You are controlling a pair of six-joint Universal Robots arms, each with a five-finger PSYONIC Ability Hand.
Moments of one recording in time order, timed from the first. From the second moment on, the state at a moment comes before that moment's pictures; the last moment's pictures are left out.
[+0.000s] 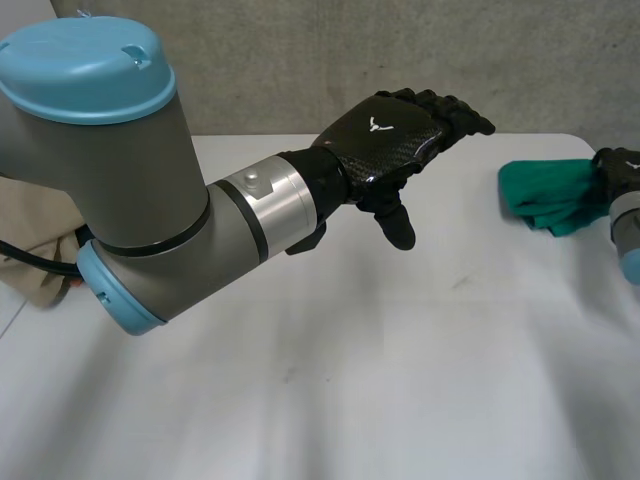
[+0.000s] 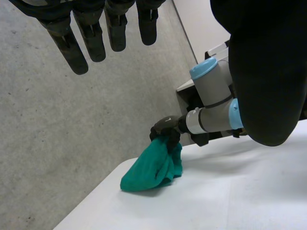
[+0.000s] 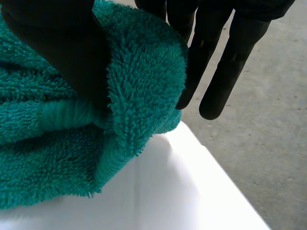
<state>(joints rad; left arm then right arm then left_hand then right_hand) 4.01 -2.06 -0.98 3.07 -1.06 3.26 1.50 -0.26 0.28 0.03 1.51 3.05 0.19 0.21 0.21 0.20 0.05 0.82 1.05 1.19 1.20 0.94</state>
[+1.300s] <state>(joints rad) 4.74 -2.61 -0.56 3.27 -1.57 3.60 1.68 -1.21 1.77 -0.12 1.22 2.47 0.86 0.86 0.84 0.84 0.60 0.22 0.21 0.21 0.21 0.04</state>
